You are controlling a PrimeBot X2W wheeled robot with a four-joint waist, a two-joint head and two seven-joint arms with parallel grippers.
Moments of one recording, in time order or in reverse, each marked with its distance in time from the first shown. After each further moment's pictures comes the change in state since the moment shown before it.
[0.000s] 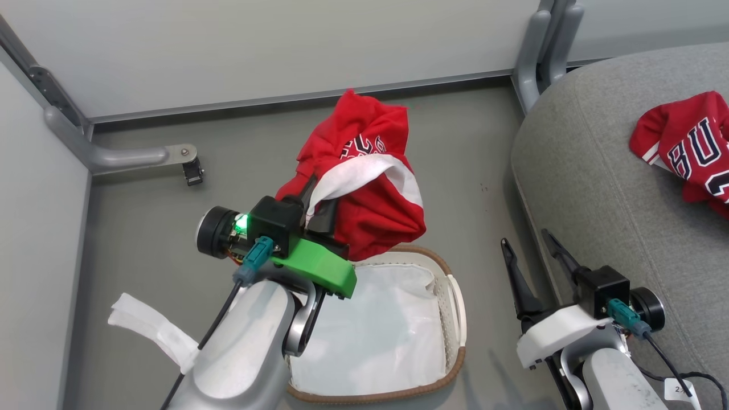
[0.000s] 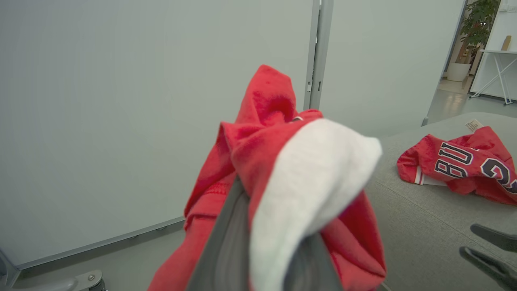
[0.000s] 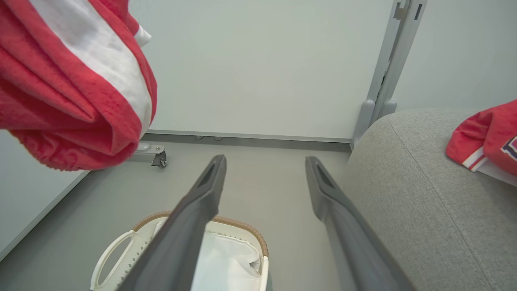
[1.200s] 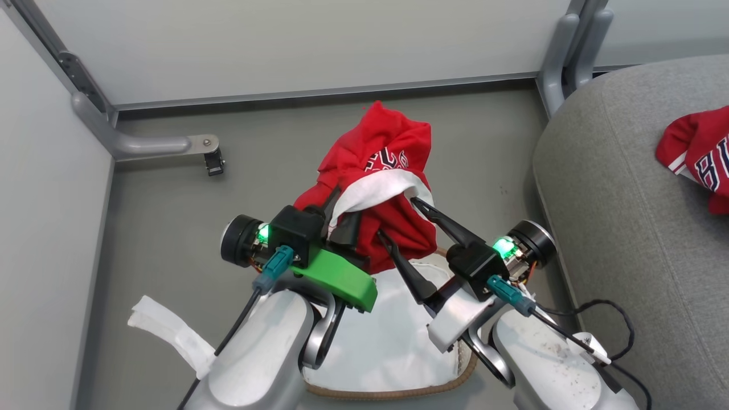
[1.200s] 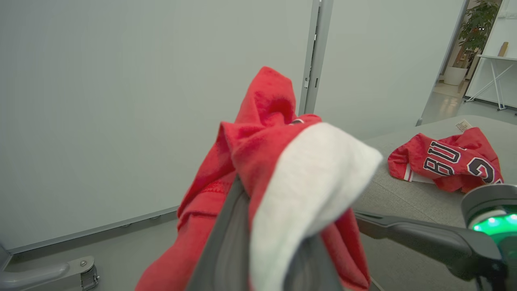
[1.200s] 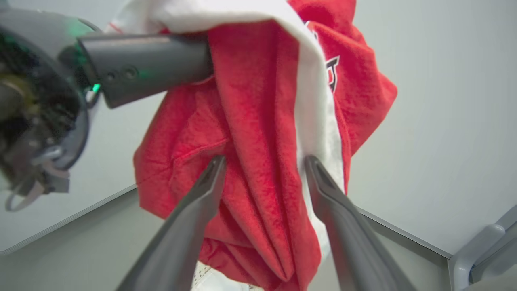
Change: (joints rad) left arm 0.002 0.000 -0.089 -0.018 -0.072 0.026 0.000; right arm -0.236 0.000 0.397 0.030 -0.064 0.000 0.000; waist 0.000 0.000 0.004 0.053
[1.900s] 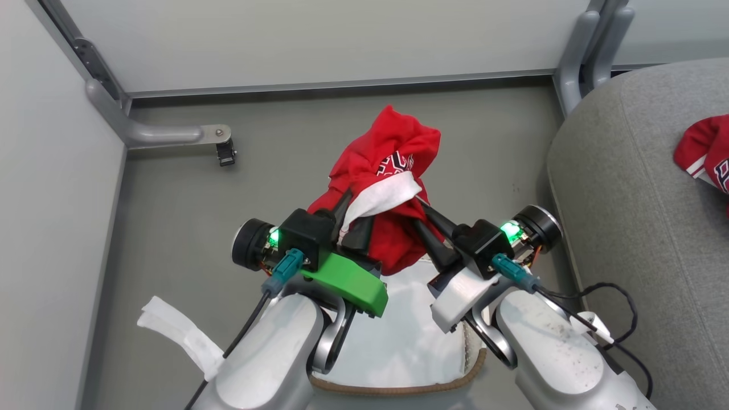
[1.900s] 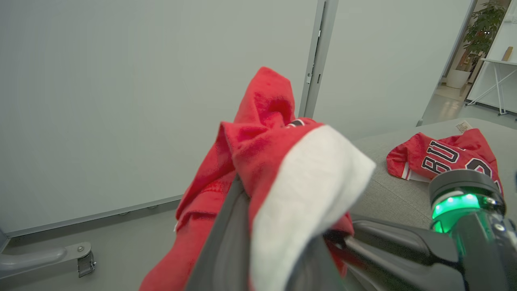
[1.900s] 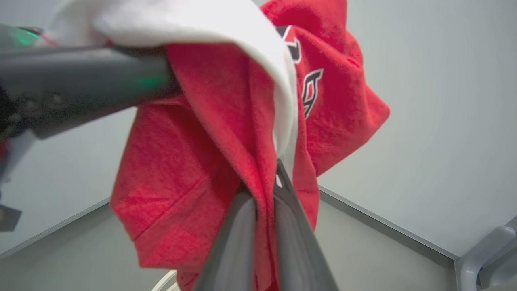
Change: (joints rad) left arm -0.005 0.000 -0.053 -0.012 -0.050 0.026 0.000; right arm -0.058 0.000 -0.014 0.062 0.027 0.000 0.000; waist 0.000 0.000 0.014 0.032
